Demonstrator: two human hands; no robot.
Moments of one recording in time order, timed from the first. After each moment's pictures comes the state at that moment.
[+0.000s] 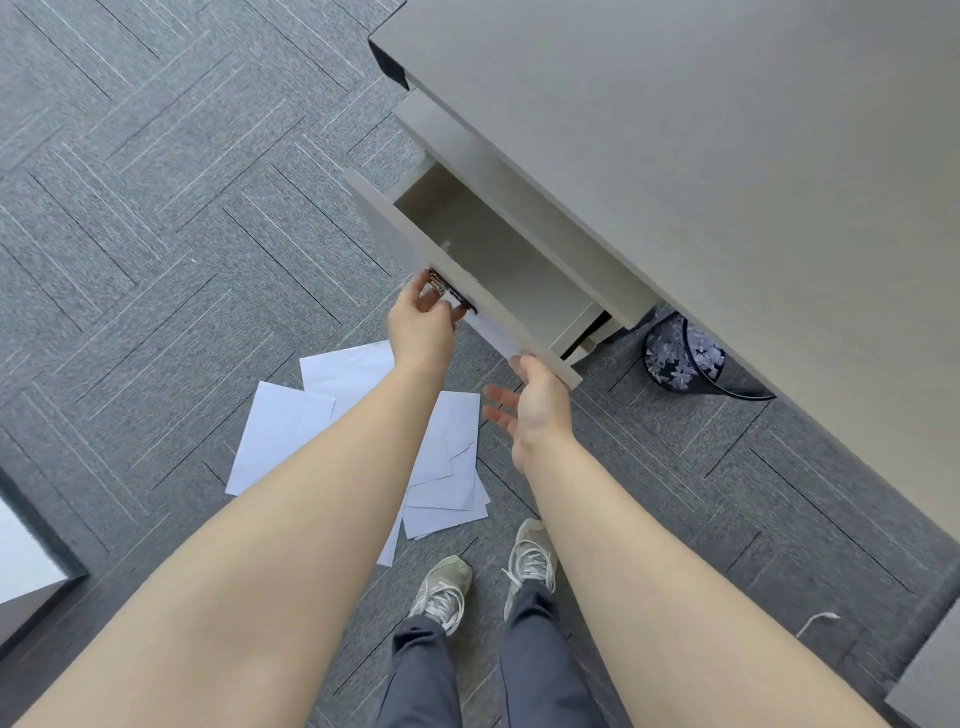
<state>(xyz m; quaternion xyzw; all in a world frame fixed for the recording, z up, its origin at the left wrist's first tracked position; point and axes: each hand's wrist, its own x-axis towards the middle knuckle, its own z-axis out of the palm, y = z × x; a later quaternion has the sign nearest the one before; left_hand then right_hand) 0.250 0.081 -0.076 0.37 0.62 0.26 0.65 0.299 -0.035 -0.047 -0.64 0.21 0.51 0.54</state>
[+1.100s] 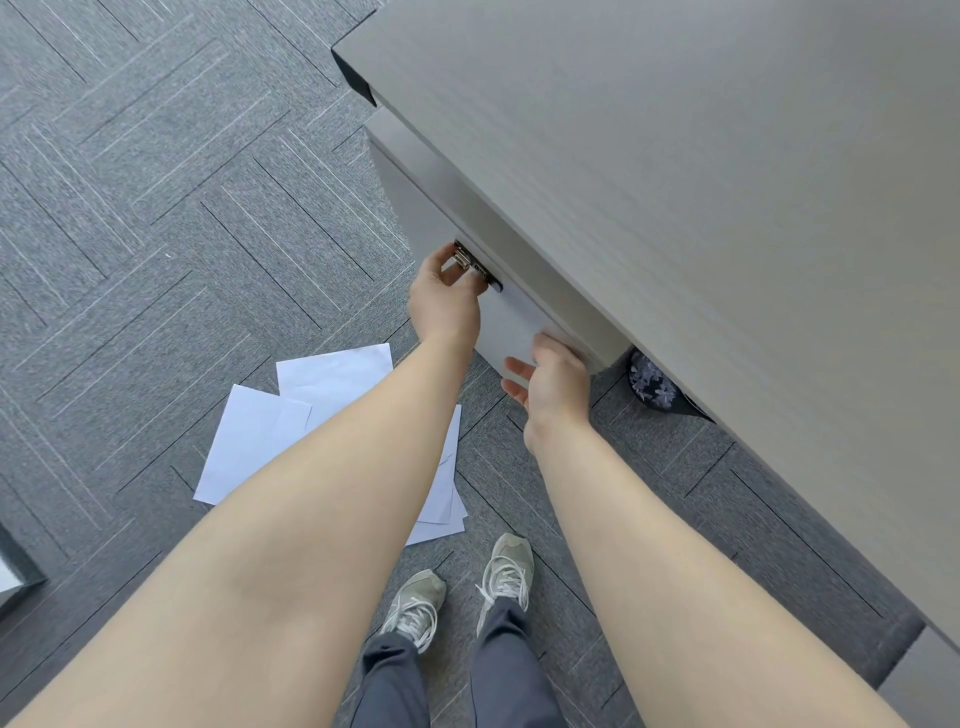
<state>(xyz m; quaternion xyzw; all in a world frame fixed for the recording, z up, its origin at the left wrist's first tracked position) 0.329 0.101 -0.097 0.41 0.63 0.26 0.61 0.364 -0.011 -0.052 -0.67 0.18 0.44 0.57</state>
